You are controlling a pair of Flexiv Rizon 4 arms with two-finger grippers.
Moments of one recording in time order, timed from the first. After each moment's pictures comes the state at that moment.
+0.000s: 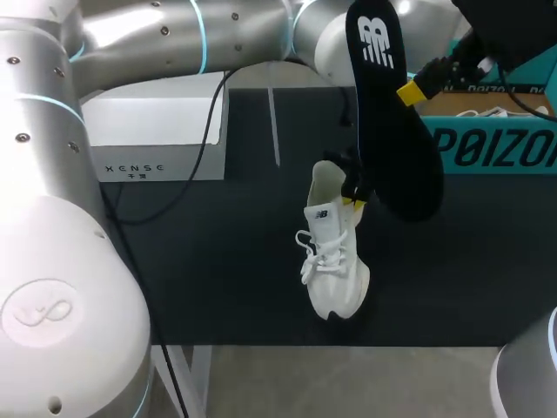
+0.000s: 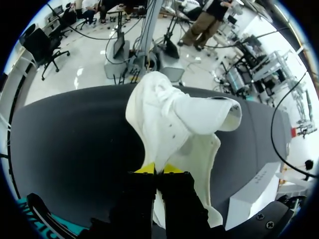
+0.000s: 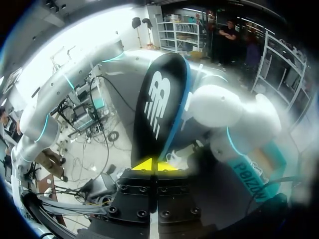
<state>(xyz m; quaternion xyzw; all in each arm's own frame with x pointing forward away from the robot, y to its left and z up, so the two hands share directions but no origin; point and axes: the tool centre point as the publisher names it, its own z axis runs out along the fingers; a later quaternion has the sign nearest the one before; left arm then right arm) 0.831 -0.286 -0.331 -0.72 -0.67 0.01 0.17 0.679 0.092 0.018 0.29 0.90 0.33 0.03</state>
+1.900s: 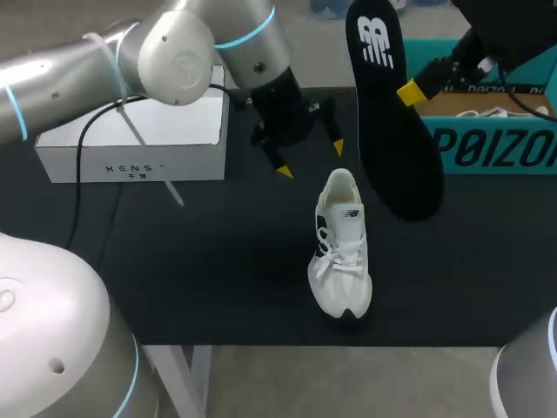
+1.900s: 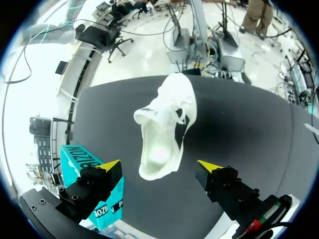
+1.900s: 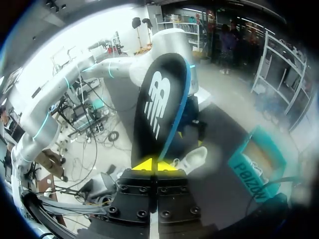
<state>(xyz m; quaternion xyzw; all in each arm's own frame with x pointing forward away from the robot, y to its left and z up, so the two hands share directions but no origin) 0.866 -0.218 -0.249 -0.62 -0.75 0.19 -0.12 0.679 0.092 0.018 0.29 0.90 0.33 0.03</state>
